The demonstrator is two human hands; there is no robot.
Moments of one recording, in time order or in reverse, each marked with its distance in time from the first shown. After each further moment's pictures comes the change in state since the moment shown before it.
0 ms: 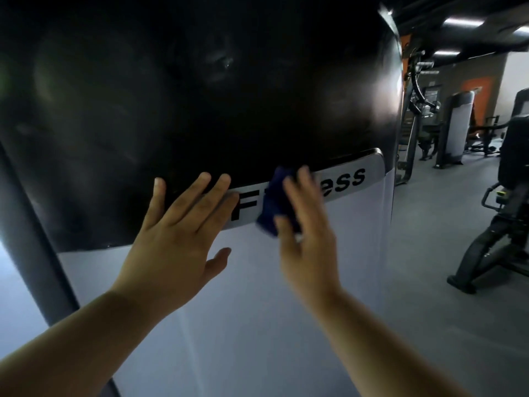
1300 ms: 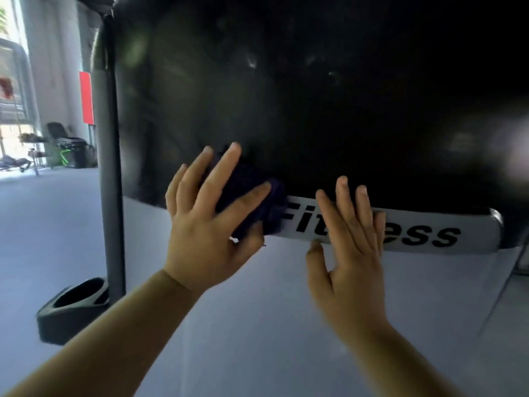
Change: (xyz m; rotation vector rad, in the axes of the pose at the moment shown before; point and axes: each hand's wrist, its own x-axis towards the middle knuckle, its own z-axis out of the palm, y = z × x) left_hand 0.013 0.035 0.022 0.107 0.490 -0.417; right_hand 0.034 0.030 -0.011 -0.070 -0.287 -0.305
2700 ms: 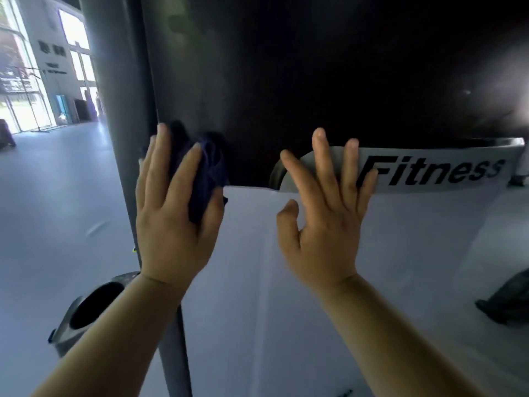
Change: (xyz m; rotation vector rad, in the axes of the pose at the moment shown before) left_hand -0.065 -0.123 -0.021 -0.345 -0.055 -0.292; right_hand 0.008 -0.106 0.110 -0.322 0.183 0.052
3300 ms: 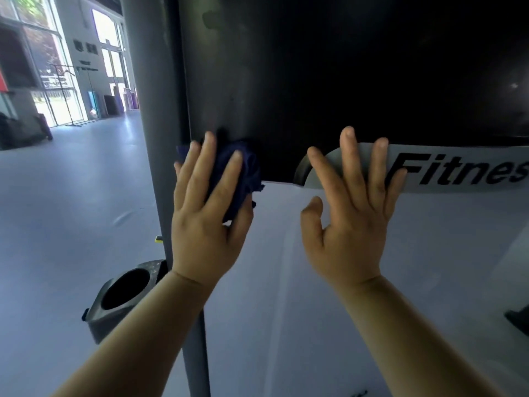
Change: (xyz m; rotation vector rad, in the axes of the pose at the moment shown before) left_hand -0.011 -0.004 0.001 0.017 -0.023 0.083; right_hand -0.002 0.002 0.001 -0.025 0.033 -0.028
